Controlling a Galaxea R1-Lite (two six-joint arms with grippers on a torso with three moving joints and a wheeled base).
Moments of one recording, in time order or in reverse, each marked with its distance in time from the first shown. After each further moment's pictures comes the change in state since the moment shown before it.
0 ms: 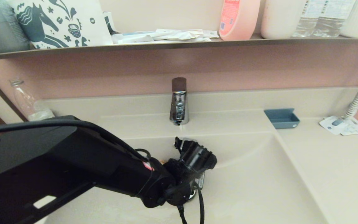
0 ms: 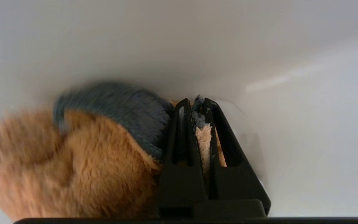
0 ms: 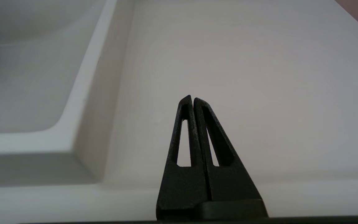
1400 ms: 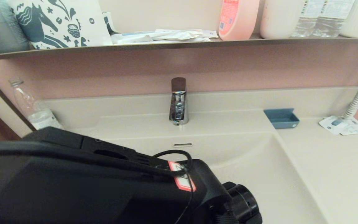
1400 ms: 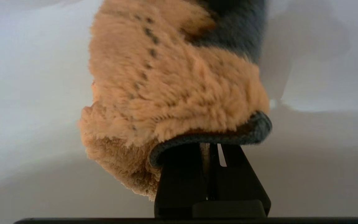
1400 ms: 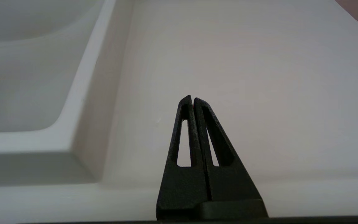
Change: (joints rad) left arm -0.239 0.009 -0.315 1.040 -0.176 -0.568; right arm 0.000 0.000 0.000 0.000 0.000 0.000
